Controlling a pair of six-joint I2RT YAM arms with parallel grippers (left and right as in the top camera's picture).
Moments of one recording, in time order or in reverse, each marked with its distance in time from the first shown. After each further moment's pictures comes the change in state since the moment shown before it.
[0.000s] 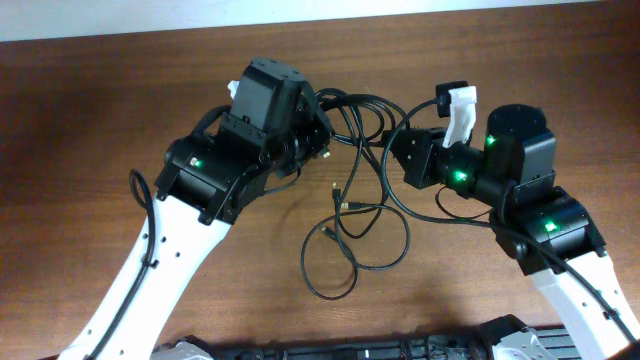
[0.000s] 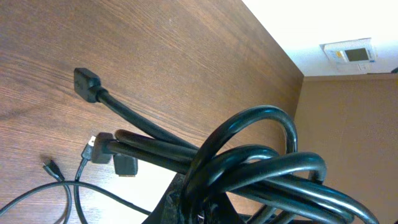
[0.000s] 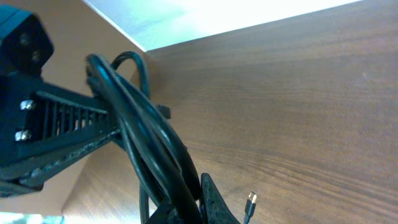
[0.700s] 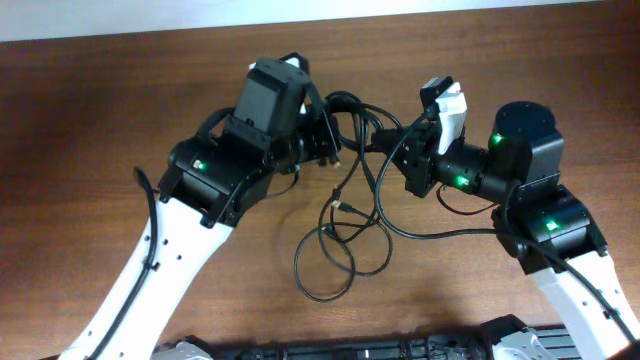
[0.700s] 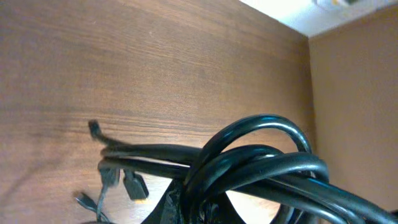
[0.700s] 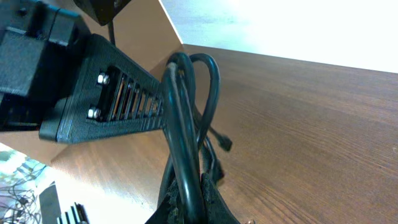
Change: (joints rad) left arm -0.016 -0.002 0.000 0.029 0.010 0.317; right arm -0.012 0.000 0.000 0.097 -0.191 -0.286
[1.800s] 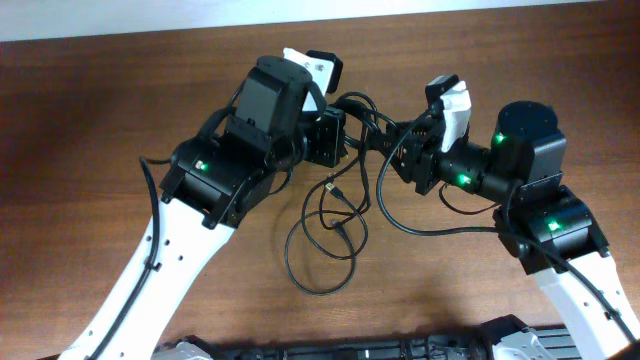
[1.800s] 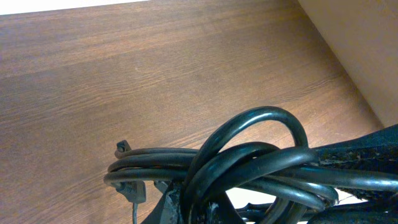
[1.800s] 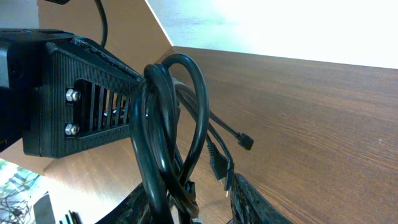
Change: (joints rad) left arm -0.020 0.000 0.000 0.052 0.033 0.497; right arm -0.006 -0.002 0.000 -0.007 0.033 0.018
